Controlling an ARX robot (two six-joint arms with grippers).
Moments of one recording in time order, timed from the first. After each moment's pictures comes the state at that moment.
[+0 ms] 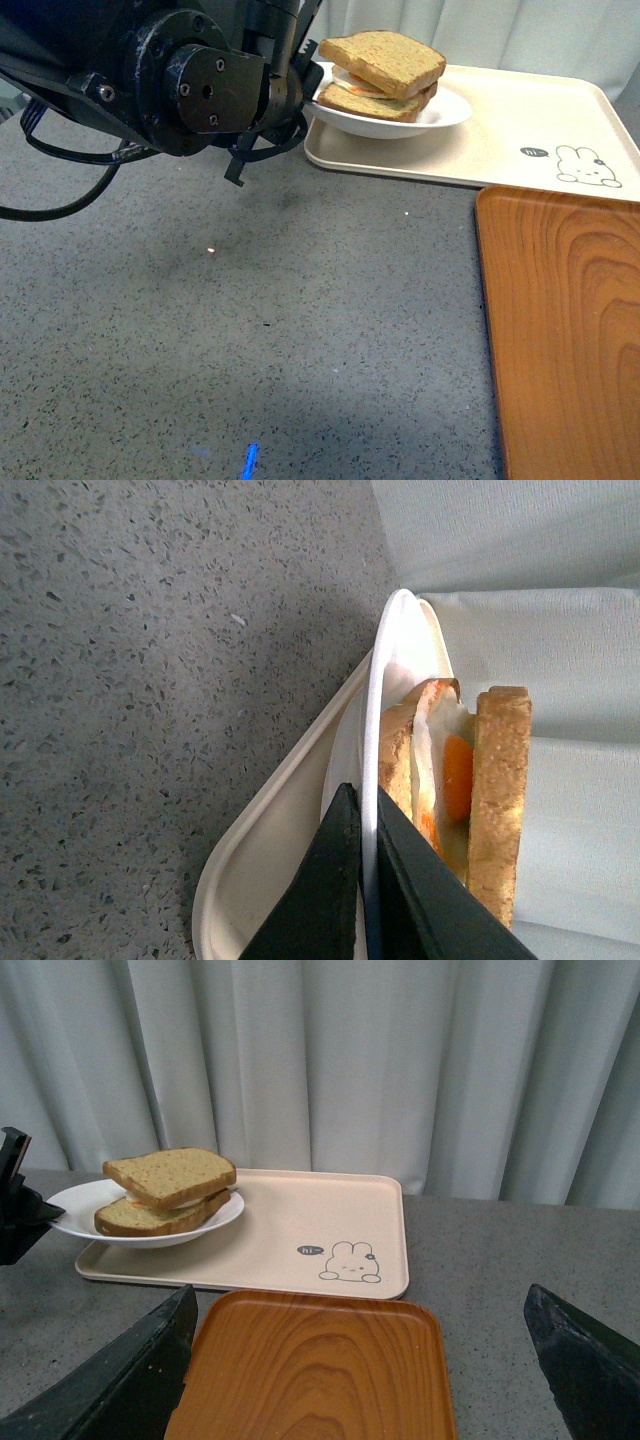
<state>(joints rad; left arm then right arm) -0.45 2.26 1.31 0.55 -0.29 -1.26 0.00 0.00 0.01 0.00 0.00 0.00</state>
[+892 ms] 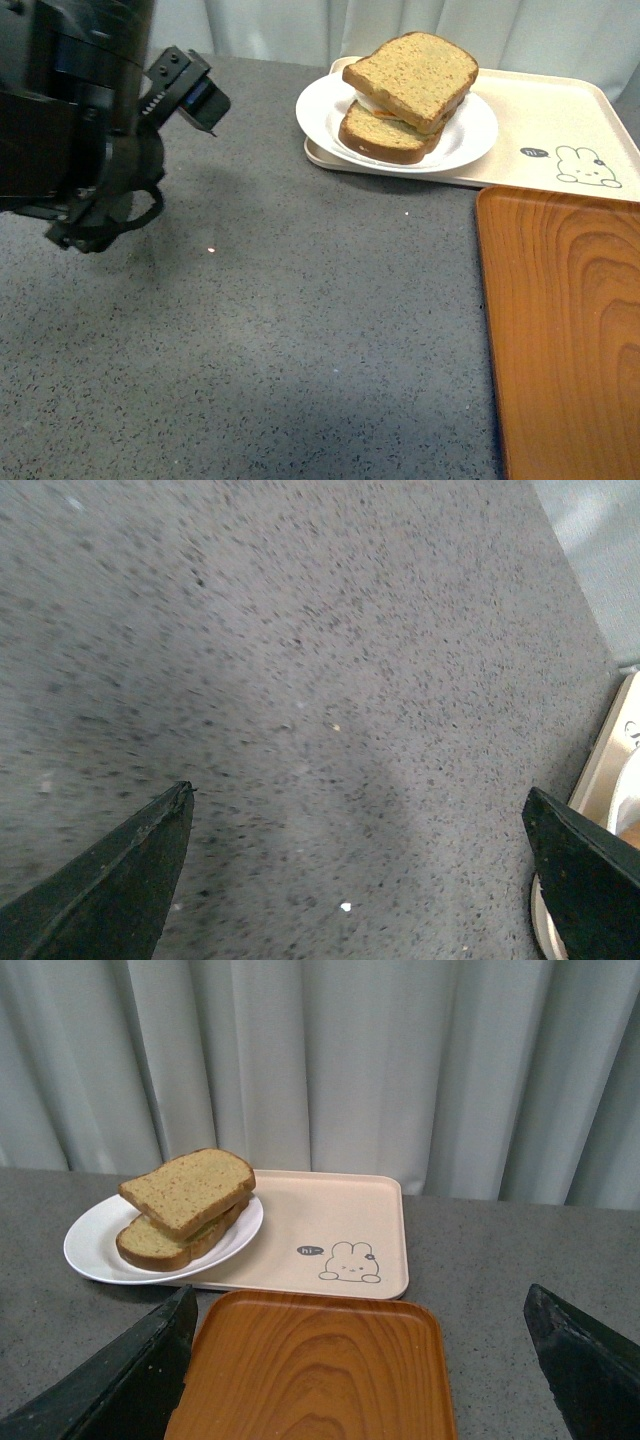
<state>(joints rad) -0.34 2.00 0.90 0.49 -0.43 -1.02 0.00 0.00 0.01 0.00 0.00 0.00</state>
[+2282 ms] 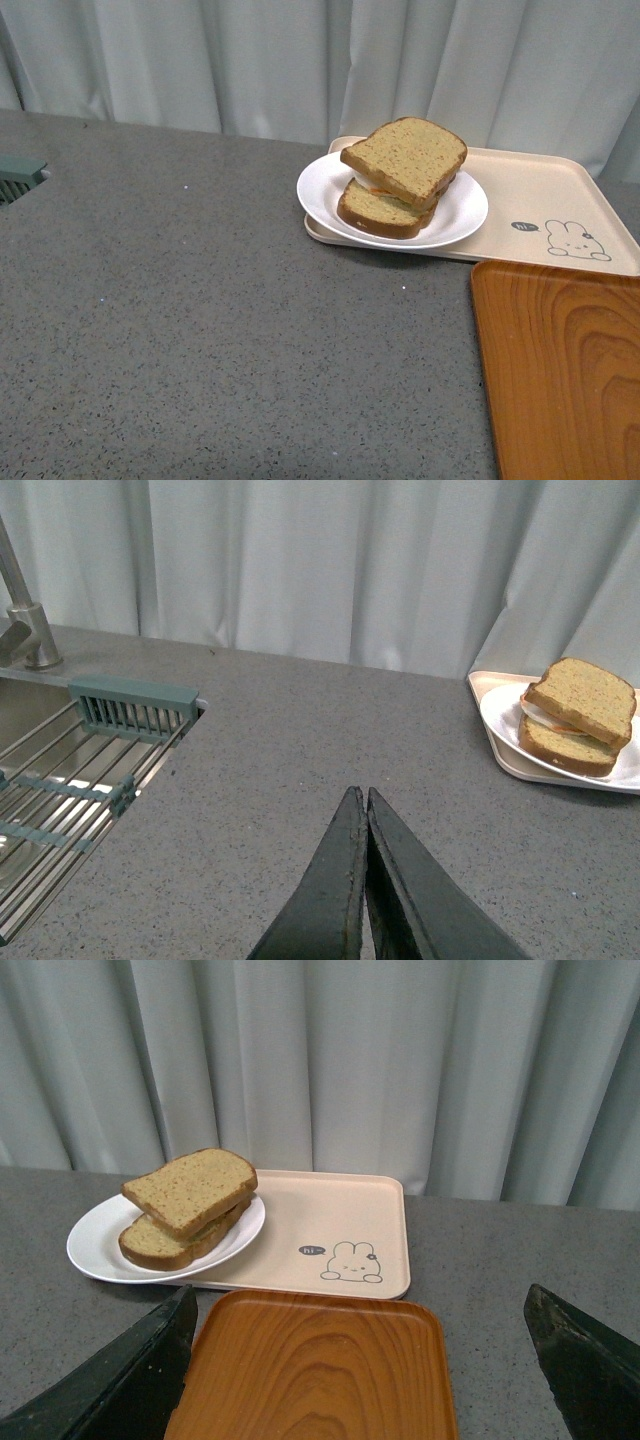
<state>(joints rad) 0.00 0.00 0.02 0.00 0.00 -0.01 0.00 0.00 0.01 0.00 0.00 0.00</state>
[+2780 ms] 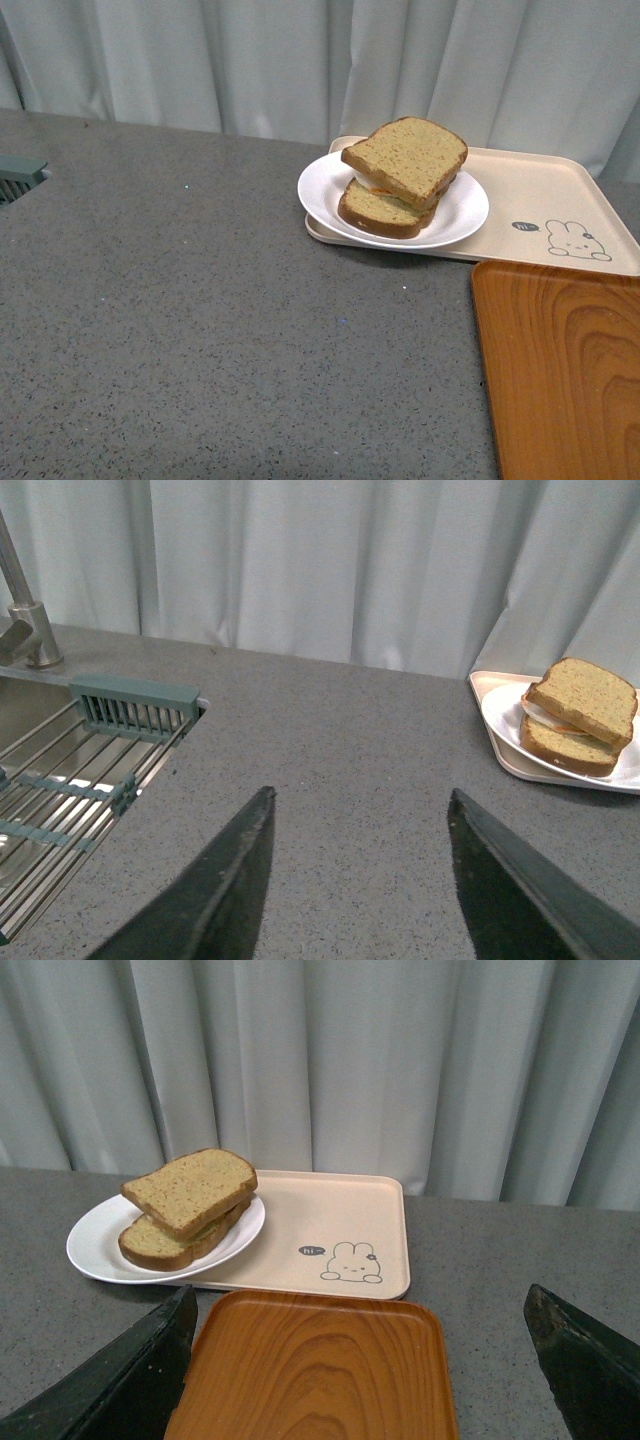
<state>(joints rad) 0.00 0.00 0.02 0.00 0.00 -0.01 0.00 0.00 0.01 0.00 0.00 0.00</state>
